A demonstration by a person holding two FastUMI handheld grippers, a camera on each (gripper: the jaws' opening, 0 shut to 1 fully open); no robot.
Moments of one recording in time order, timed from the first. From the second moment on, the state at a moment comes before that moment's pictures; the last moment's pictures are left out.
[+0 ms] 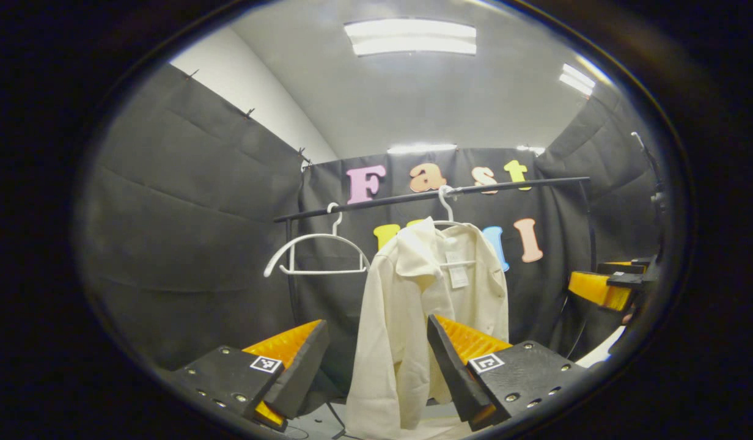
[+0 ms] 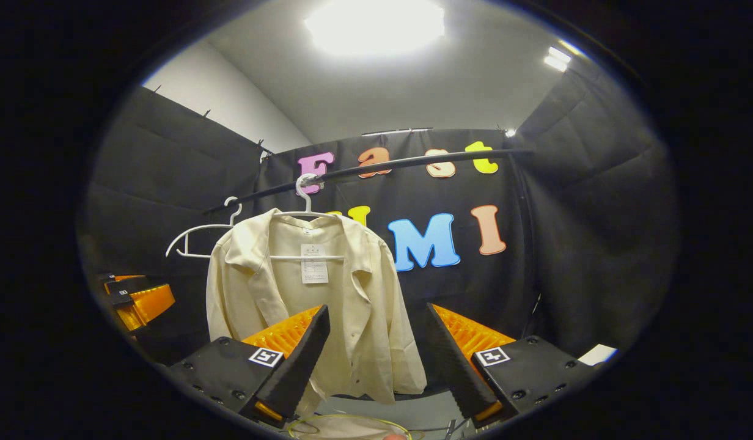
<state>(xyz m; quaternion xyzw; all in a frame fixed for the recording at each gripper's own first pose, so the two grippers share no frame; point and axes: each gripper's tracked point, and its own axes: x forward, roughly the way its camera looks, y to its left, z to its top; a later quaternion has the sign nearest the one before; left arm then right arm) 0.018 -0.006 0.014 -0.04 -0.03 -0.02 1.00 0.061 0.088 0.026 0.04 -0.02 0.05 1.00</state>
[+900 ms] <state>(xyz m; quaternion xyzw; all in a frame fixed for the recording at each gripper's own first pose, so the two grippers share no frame) 0.157 -0.095 0.007 -0.03 -0.02 0.03 1.00 0.206 0.119 0.012 0.05 -0.01 0.16 0.99</state>
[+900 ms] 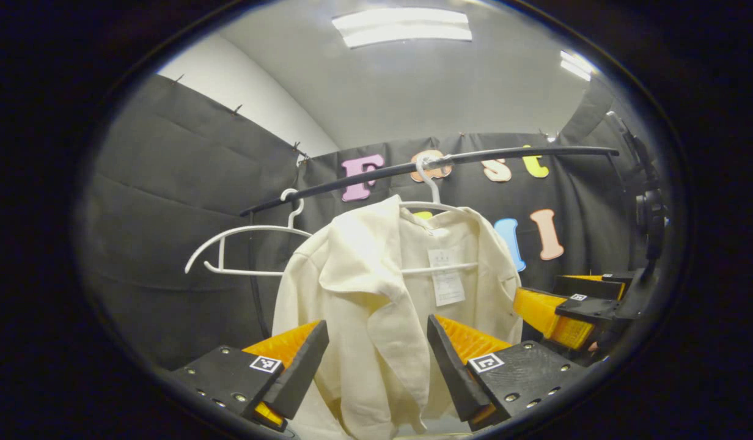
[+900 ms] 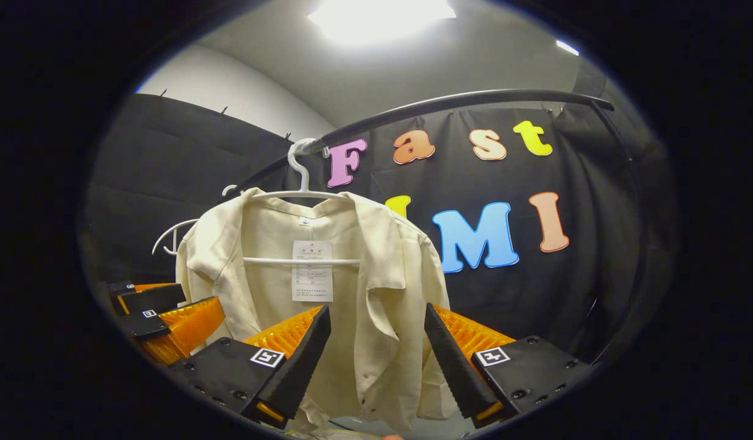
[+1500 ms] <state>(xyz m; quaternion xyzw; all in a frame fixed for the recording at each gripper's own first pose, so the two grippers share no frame) 0.220 -0.094 -0.002 0.01 -0.01 0.09 1.00 0.287 0.141 0.013 0.07 -0.01 0.18 0.98</state>
